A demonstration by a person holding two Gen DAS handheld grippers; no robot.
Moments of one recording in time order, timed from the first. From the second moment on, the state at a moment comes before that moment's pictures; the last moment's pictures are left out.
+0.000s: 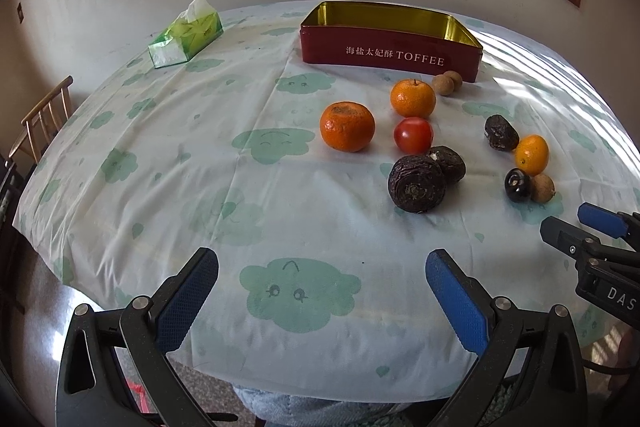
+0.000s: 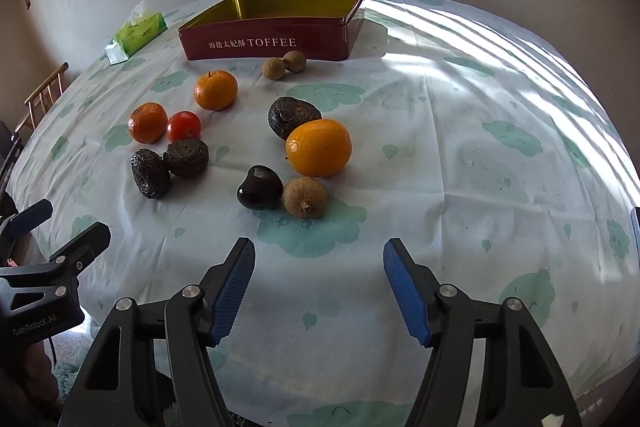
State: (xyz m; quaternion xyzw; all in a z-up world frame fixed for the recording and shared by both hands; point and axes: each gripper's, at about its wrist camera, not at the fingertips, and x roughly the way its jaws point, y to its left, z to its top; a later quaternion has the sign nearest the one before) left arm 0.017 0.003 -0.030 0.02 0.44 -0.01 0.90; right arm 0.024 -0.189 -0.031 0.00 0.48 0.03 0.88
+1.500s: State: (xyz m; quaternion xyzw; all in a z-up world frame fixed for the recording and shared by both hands) left arm 0.063 -0.030 -0.046 0.02 0.45 -0.07 0.89; right arm 0.044 -0.200 -0.039 -0.02 0.46 0.02 0.89
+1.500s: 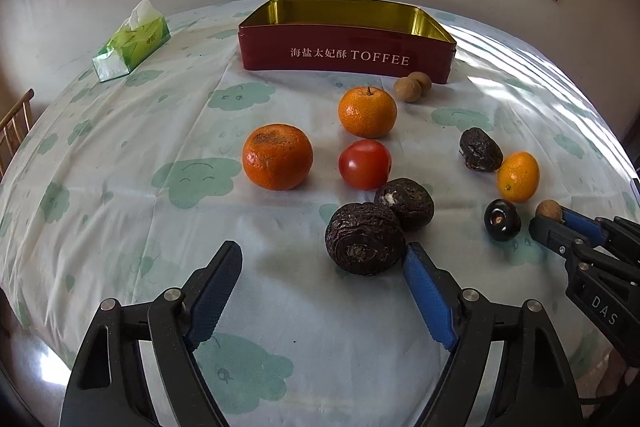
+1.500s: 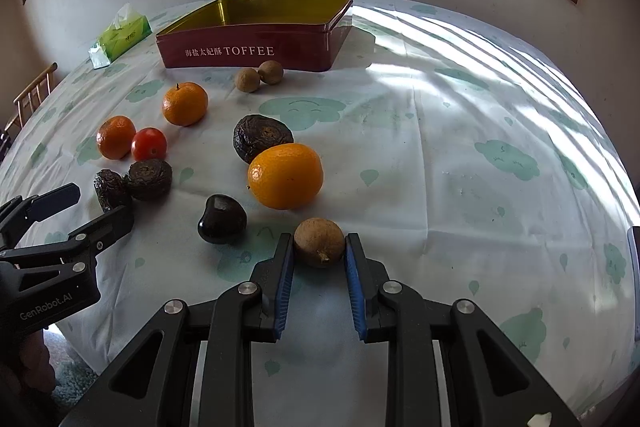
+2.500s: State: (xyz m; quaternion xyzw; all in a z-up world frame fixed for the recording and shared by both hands) left arm 0.057 -0.031 -0.038 0.03 0.44 -0.11 0.89; right arm 0.048 -0.197 -0.038 -0.03 0.48 0.01 0.88
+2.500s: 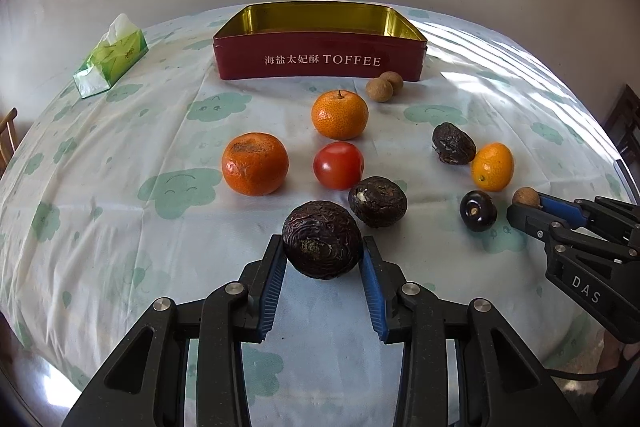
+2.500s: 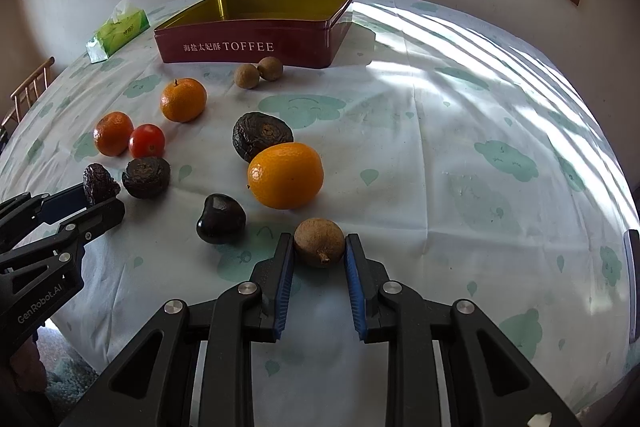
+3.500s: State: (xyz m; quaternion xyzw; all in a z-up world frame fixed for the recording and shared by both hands) left arm 0.161 0.019 0.034 0.02 0.38 -0.09 0.92; right arm 0.136 -0.196 0.023 -0.01 0.44 0.03 0.90
